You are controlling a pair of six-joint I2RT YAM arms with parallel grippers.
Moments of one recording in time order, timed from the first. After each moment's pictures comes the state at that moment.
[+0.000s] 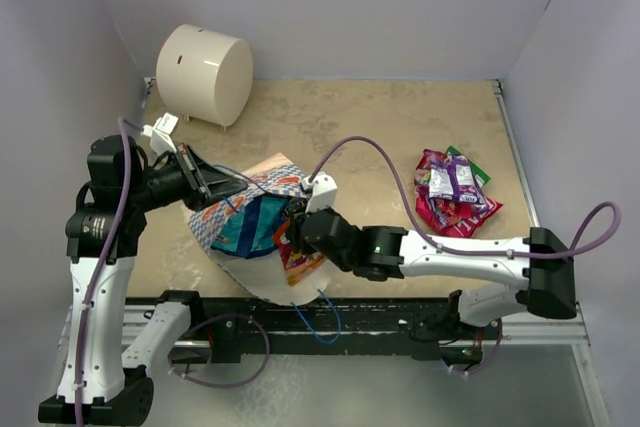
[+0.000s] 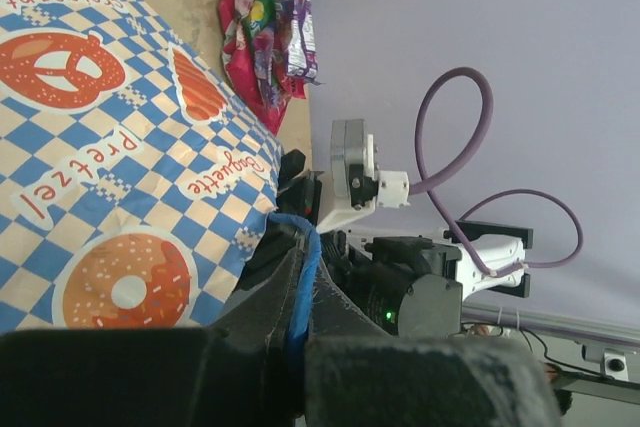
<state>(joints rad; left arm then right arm) -0.03 0.82 1.24 -0.88 0.82 -0.92 1.30 1.40 1.02 -0.18 0.57 0.66</state>
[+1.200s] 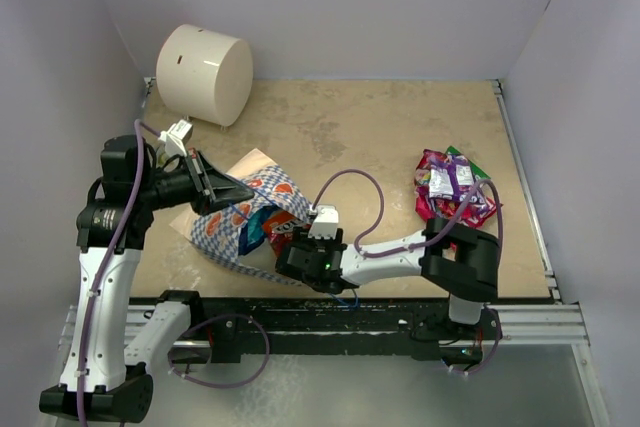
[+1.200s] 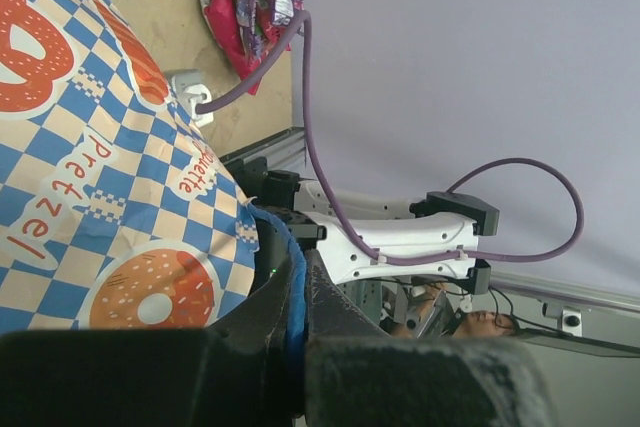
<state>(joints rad) -0.03 0.84 1.16 -0.86 0.94 -0.95 1.33 1.78 0.96 -0.29 0.82 1.18</state>
